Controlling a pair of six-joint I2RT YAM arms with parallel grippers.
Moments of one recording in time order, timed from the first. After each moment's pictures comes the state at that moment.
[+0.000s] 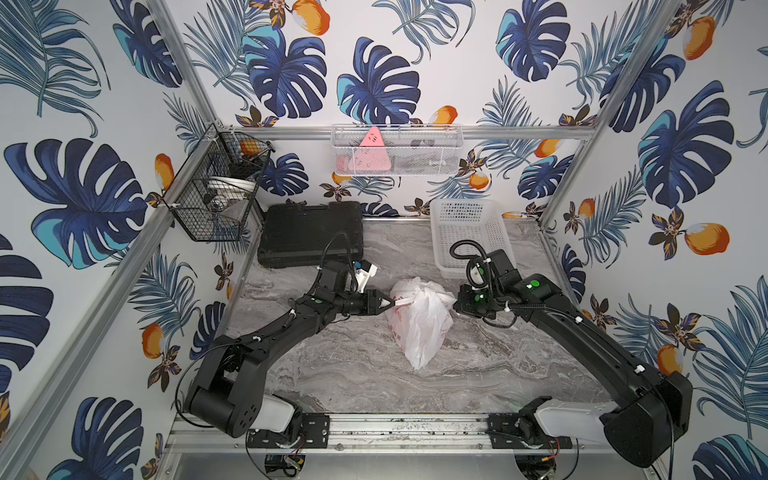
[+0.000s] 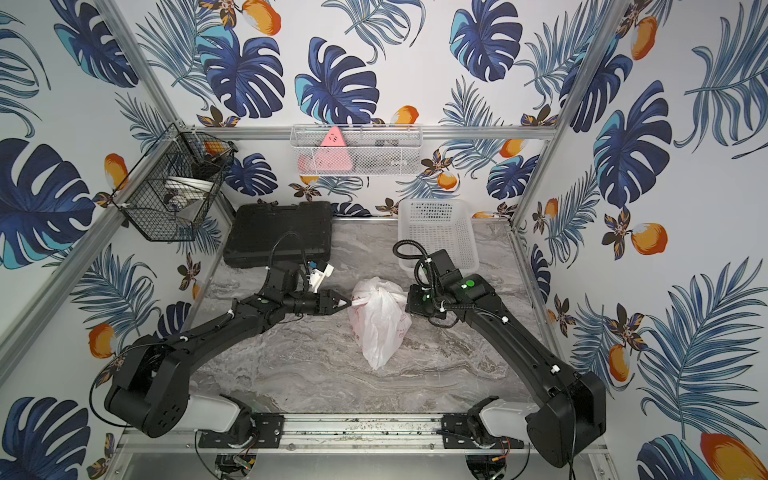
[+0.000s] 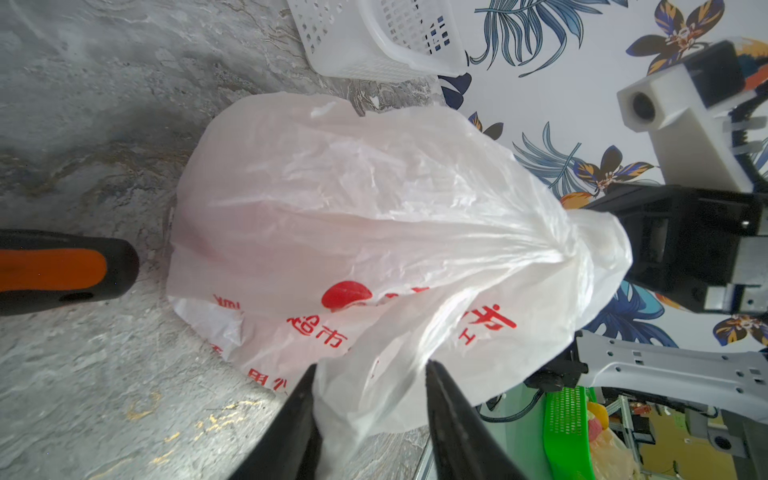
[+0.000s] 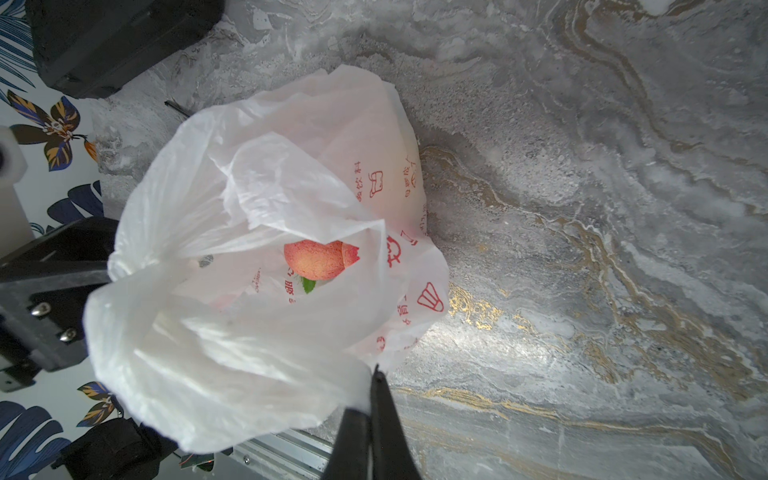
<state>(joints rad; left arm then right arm) -0.33 1.43 0.79 -0.03 0.76 -0.53 0.50 1.28 1.15 -0.90 -0.17 0.64</state>
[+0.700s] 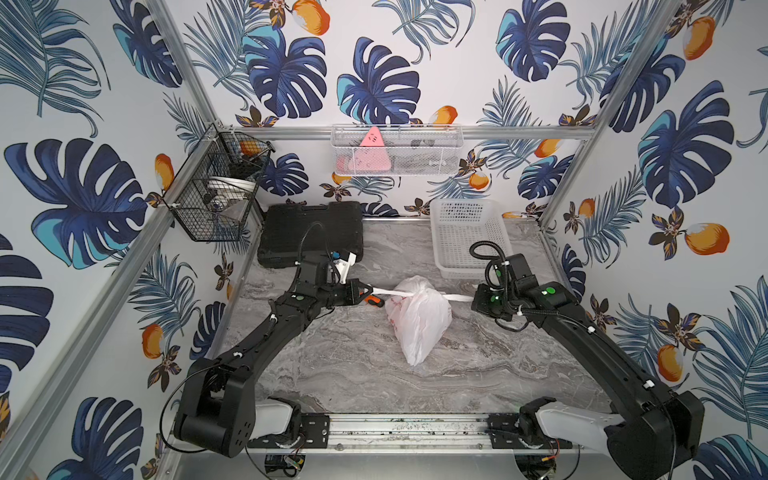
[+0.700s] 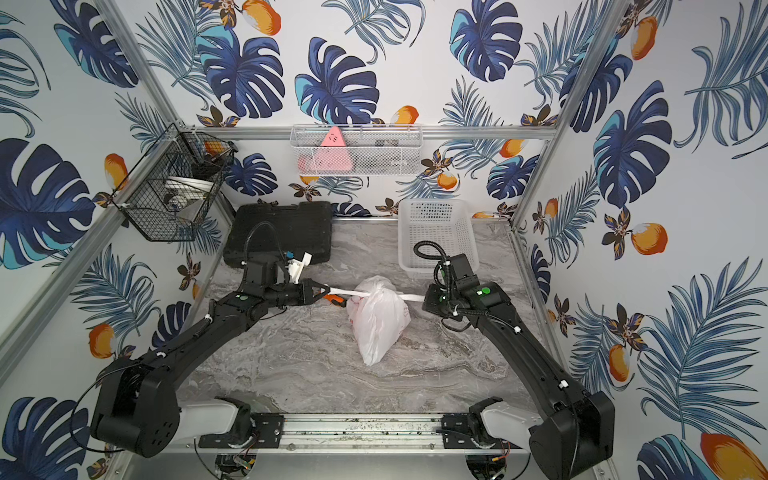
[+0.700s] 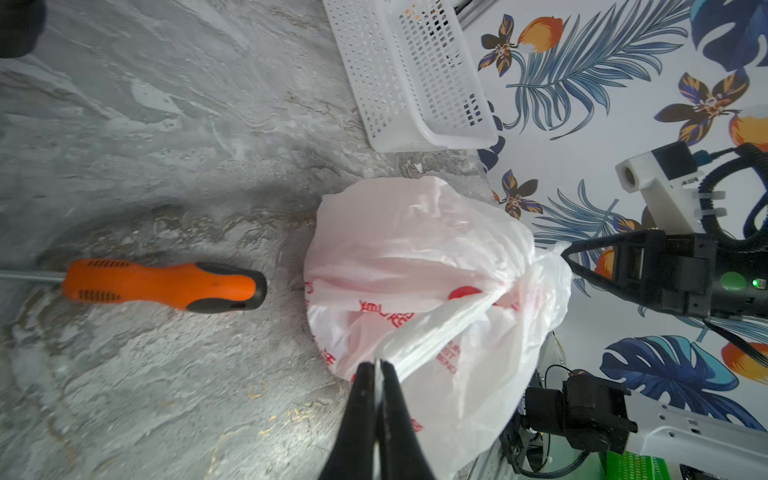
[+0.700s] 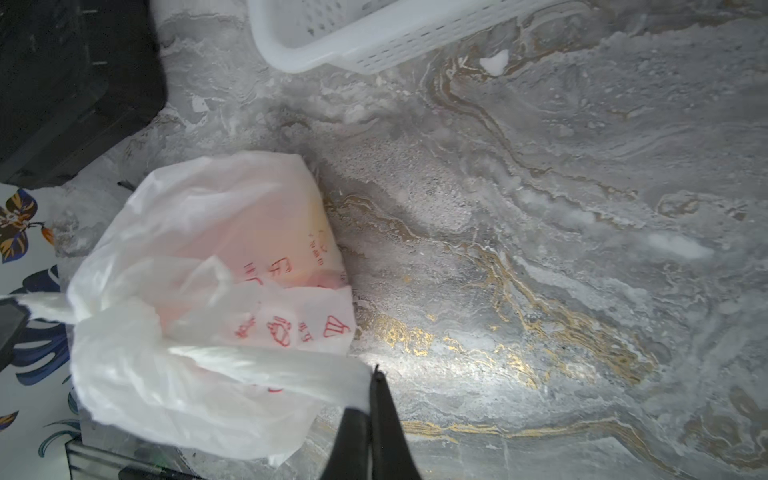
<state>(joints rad) -0.18 1.30 0.82 -0.17 0.65 -0.43 0.34 1.19 1.04 -0.86 -0.07 0.64</state>
